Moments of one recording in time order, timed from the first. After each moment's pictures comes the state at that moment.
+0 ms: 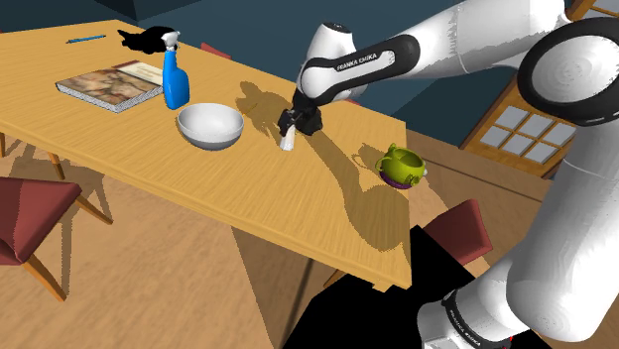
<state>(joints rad) 0.05 0.37 0.05 -1.86 -0.02 2.44 -0.13</state>
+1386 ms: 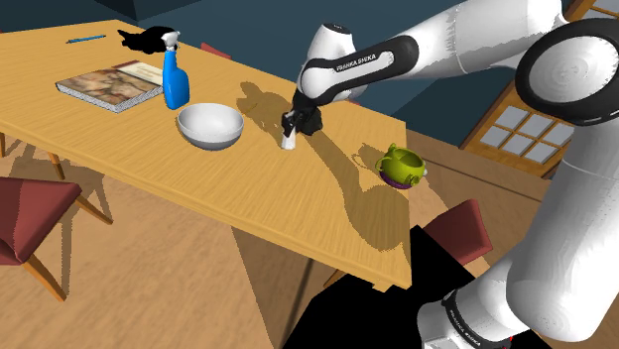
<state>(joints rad) 0.05 0.37 0.05 -1.86 -0.02 2.44 -0.13</state>
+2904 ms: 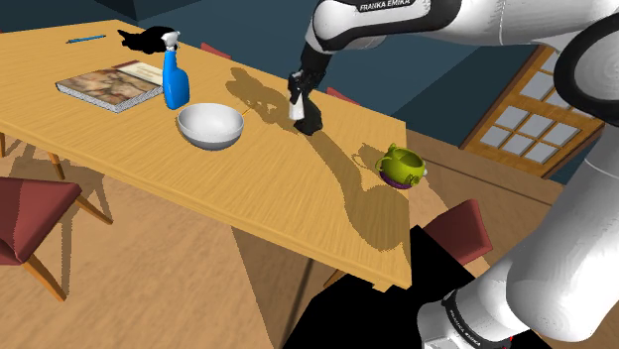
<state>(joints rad) 0.05 0.26 0.05 -1.70 -0.01 2.18 -0.14</state>
